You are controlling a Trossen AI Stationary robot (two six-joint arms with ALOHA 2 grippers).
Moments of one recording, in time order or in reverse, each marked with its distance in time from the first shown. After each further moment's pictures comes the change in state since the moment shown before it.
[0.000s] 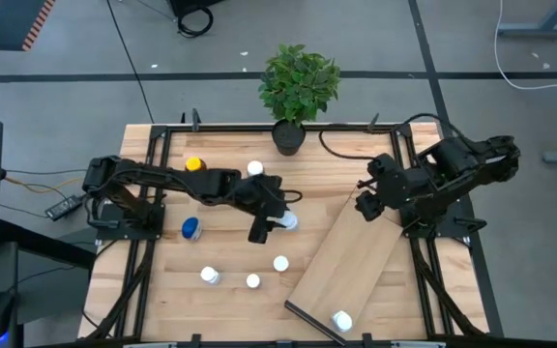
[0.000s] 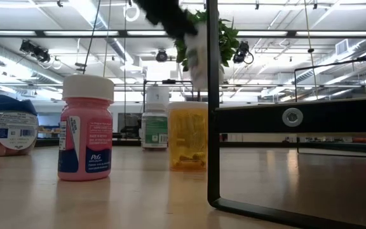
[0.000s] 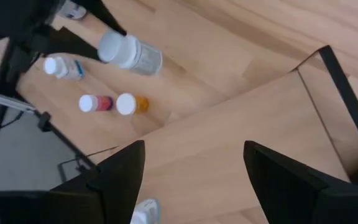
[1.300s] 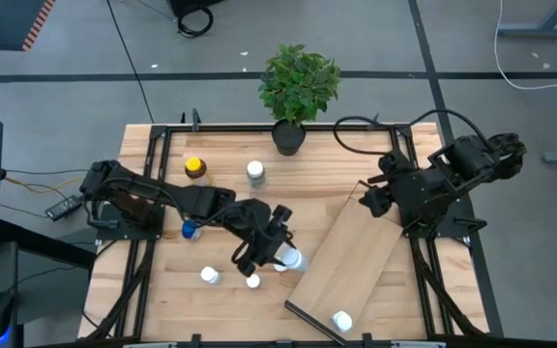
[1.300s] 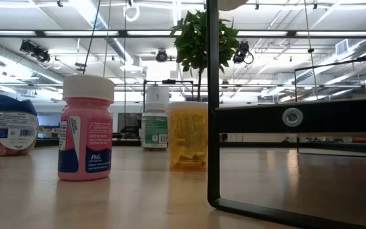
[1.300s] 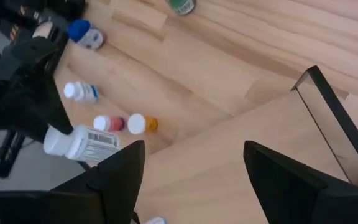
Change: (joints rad) left arm -0.177 0.011 0.124 0.034 0.099 0.152; right arm 0.067 -0.038 0.000 0.000 0.134 0.049
